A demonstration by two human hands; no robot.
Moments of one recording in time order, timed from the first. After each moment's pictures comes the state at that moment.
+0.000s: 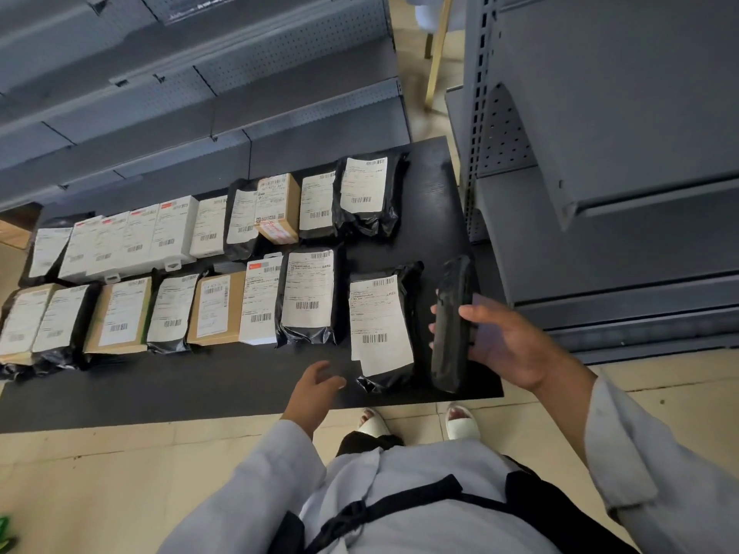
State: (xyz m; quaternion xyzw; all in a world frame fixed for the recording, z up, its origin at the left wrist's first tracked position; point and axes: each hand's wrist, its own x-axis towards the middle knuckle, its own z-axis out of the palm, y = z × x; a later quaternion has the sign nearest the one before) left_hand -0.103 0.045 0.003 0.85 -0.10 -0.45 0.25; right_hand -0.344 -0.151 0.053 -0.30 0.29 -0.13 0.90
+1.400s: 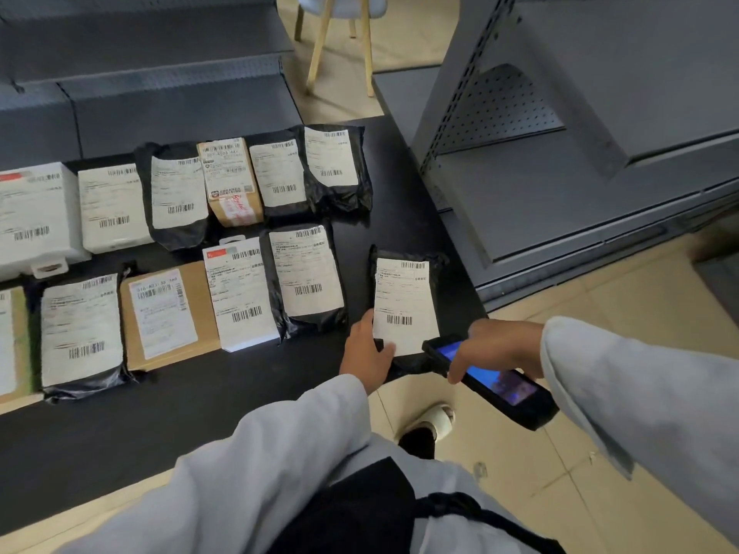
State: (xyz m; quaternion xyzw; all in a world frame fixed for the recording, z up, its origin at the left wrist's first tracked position) left_hand -0.067 0.024 -0.071 0.70 -0.40 -0.53 0.27; right_hand -0.213 -0.033 0.131 -0.50 0.68 0.31 0.44
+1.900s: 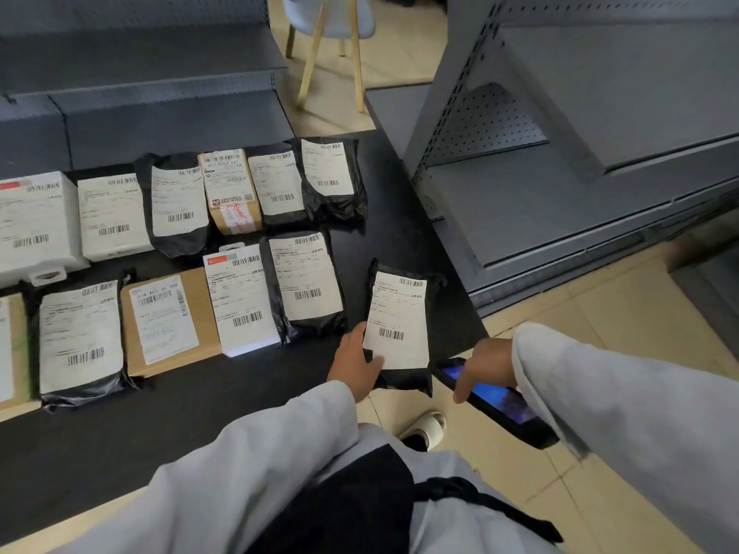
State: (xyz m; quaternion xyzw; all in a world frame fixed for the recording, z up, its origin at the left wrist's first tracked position) left_hand -0.049 0.037 -0.073 0.68 -0.42 -0.54 0.24; right_hand -0.227 -0.016 0.115 -0.49 0.68 0.38 0.40
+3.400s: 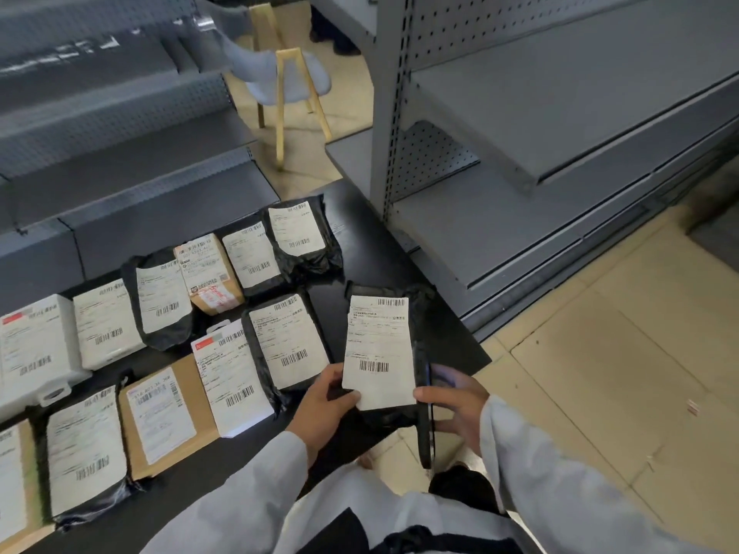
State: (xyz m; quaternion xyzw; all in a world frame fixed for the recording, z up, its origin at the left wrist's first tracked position) left_hand -0.011 0.025 0.024 0.65 -0.37 -0.62 0.25; right_hand -0.231 0.014 0.056 -0.24 0.63 -0.25 0.70
